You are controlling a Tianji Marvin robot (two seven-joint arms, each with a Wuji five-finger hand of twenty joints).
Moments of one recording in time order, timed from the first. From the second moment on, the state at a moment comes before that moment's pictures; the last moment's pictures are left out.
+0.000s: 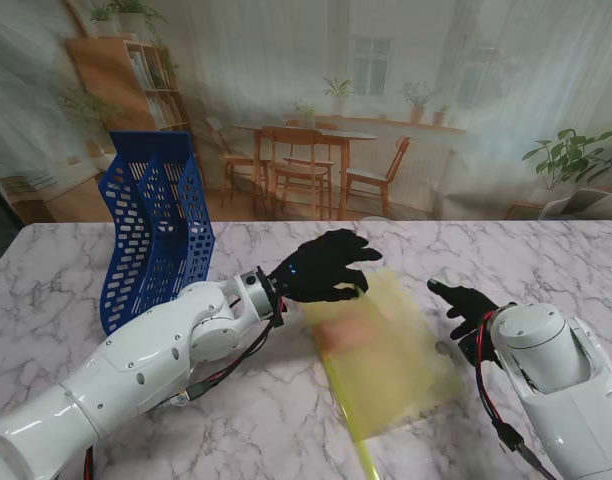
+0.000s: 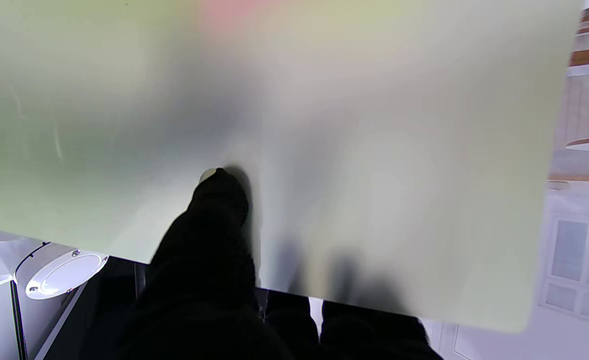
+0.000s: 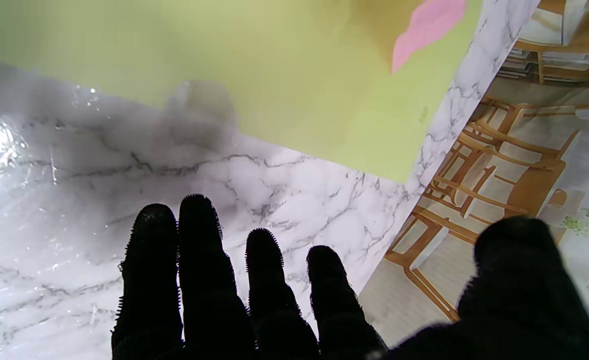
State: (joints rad) left arm 0.97 -1.15 -0.61 -1.25 0.93 -0.46 0.35; right arm -1.52 -1.08 1.45 -1.62 -0.18 0.69 0.34; left_hand 1.15 -0.22 0.06 -0.01 0.69 -0.09 0.71 0.63 0.35 0.00 0.29 0.25 0.21 0.05 0.30 0.30 0.00 -0.06 0.40 0.22; right_hand 0.41 -0.12 0.17 -0.10 0.22 0.18 0.30 0.33 0.31 0.28 0.51 0.27 0.58 0.35 0.32 0.31 0.20 0.38 1.10 0.51
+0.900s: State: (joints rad) left arm 0.97 -1.16 -0.61 -1.26 0.93 -0.45 0.36; right arm -1.54 -1.08 1.46 -1.65 -0.08 0.66 0.35; left_hand 1.15 -0.22 0.06 -0.01 0.69 -0.09 0.71 0.64 0.35 0.00 0.29 0.25 0.21 0.05 0.30 0.30 0.00 -0.06 0.40 0.22; right_hand 0.47 -0.06 0.02 -0.07 0.24 0.13 0.37 0.33 0.42 0.30 0.54 0.30 0.60 0.31 0.61 0.40 0.23 0.37 1.33 0.53
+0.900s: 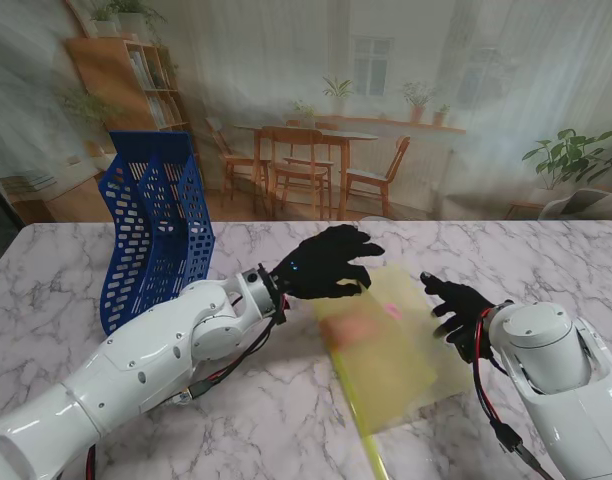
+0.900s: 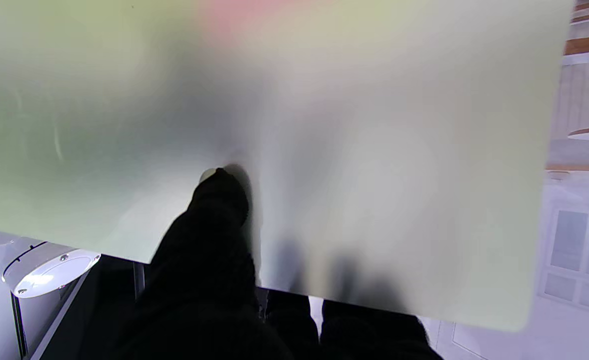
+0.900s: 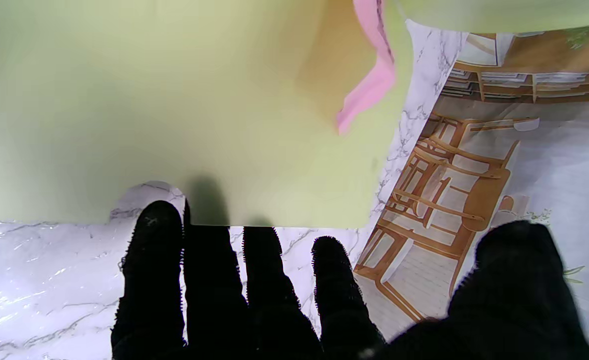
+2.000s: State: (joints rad) left arm 0.95 -1.16 -0.59 -1.26 0.91 -0.43 0.36; right arm -1.52 -1.08 1.45 -1.63 0.02 0.68 0.38; left_hand 1.15 -0.22 0.06 -0.01 0.69 -0.09 0.71 0.64 0.35 0.00 0.29 0.25 0.21 0.05 0.30 0.30 0.00 -0.06 0.40 0.22; right_hand 0.45 -0.03 0.00 -0.07 0.24 0.25 0.29 0.29 0.76 0.39 0.60 0.32 1.04 0.36 0.77 0.44 0.60 0.50 1.53 0.61
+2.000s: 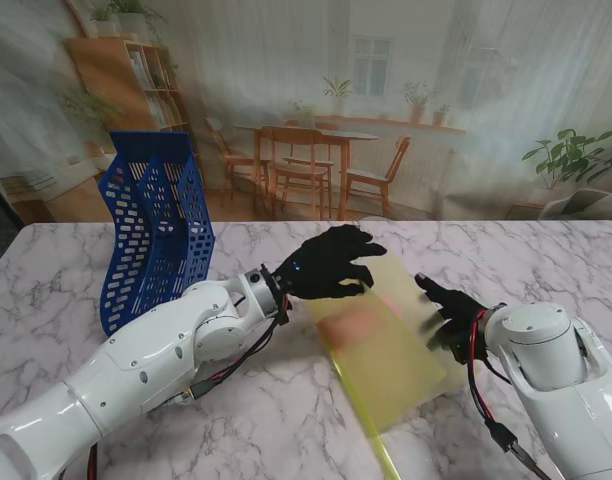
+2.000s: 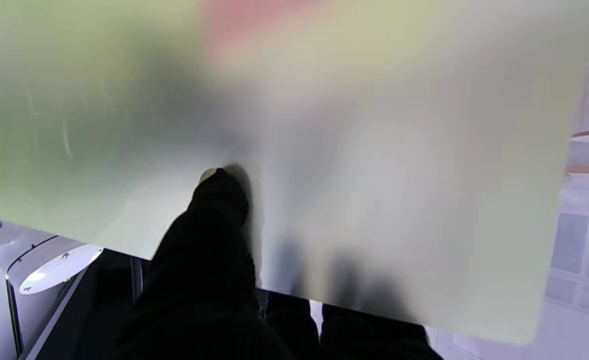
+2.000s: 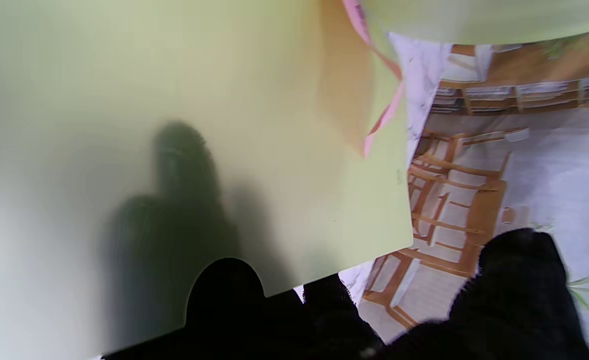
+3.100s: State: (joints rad) left arm 0.81 -1.27 -0.41 -1.08 0.75 -0.37 0.31; right arm -1.62 -1.06 1.46 -1.83 0.02 0.57 0.45; left_hand 1.15 -0.21 0.06 -0.01 0.69 -0.08 0.71 0.64 0.35 0.02 0.29 0.25 0.21 0.05 0.30 0.30 0.00 -0.06 0.40 0.22; right_hand 0.47 -0.55 0.58 -0.08 0.38 0.24 0.50 0.30 0.70 0.30 0.78 0.39 1.08 0.29 0.79 0.43 0.65 0.45 1.52 0.59
